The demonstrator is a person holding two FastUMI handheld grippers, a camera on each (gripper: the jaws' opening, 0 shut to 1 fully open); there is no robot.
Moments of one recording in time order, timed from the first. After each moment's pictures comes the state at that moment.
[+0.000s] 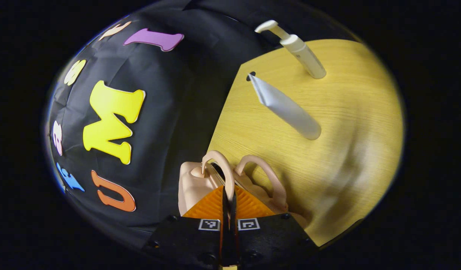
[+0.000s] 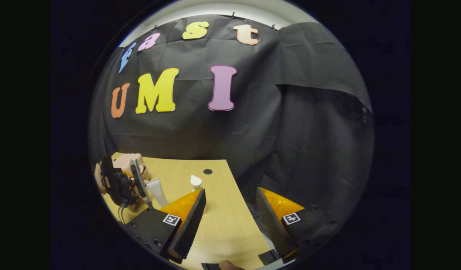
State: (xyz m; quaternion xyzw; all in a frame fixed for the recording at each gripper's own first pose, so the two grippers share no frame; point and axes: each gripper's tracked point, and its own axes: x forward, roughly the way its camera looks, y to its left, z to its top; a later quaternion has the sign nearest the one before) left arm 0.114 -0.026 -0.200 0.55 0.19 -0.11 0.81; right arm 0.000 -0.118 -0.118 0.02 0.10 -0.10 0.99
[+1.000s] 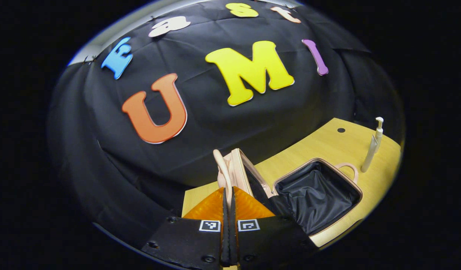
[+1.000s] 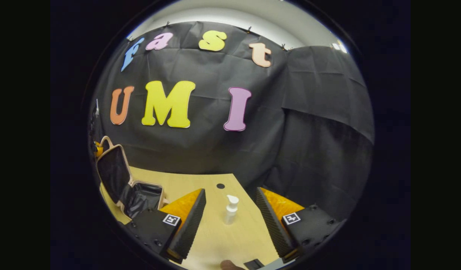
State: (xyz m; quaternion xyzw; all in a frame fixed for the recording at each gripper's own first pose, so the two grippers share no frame) left arm 0.115 0.313 -0.064 0.18 0.14 -0.02 0.97; right arm -0.016 0.039 -0.035 -0.03 0.06 -0.14 0.99
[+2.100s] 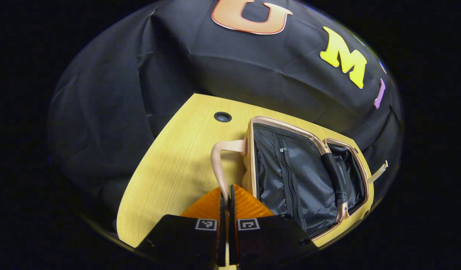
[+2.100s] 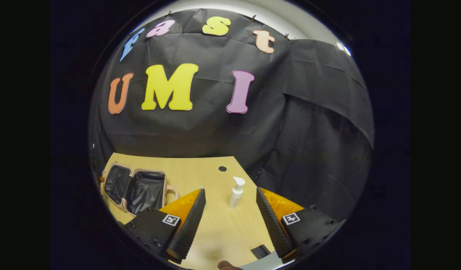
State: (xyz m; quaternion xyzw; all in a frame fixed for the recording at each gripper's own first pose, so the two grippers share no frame) left arm 0.116 0.456 -0.318 -0.13 0.33 0.02 0.94; right arm -0.018 0.068 -0.077 -0.01 0.15 -0.15 0.98
